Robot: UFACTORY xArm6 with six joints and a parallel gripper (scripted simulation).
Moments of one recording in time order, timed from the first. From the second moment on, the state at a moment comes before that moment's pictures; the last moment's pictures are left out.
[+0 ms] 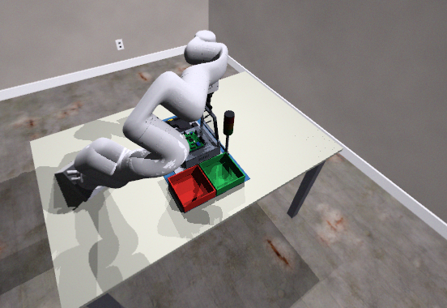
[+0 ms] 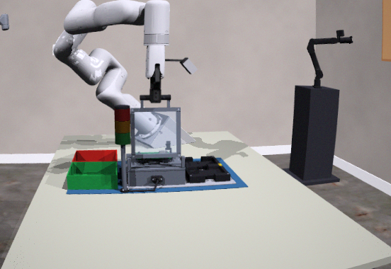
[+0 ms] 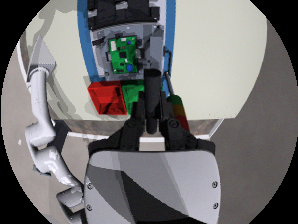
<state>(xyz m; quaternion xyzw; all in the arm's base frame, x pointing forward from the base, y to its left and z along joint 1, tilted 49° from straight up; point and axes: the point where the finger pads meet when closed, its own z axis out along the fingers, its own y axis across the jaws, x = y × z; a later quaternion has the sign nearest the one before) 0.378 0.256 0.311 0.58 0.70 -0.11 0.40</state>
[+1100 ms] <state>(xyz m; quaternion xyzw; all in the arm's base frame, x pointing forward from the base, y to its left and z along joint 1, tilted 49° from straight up) 0.318 0.212 0.266 0.58 0.70 -0.11 0.40</state>
